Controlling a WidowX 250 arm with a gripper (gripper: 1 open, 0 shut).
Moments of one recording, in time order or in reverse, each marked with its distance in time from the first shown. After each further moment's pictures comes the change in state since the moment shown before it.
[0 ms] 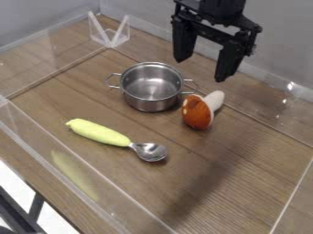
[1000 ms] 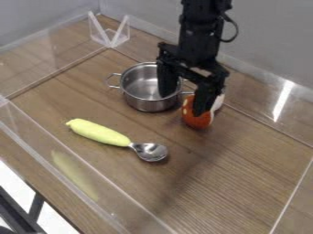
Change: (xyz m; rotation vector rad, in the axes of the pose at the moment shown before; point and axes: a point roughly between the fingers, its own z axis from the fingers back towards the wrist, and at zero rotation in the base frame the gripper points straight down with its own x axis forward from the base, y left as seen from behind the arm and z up) arm 0.005 0.022 -0.057 -0.049 0.021 -0.054
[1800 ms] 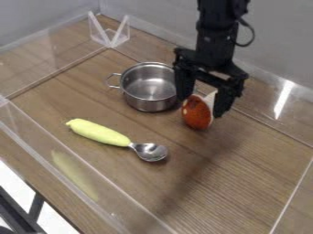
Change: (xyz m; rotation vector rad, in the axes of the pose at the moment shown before) arm 0.020 -0.017 -0.016 -0.017 -0.047 0.071
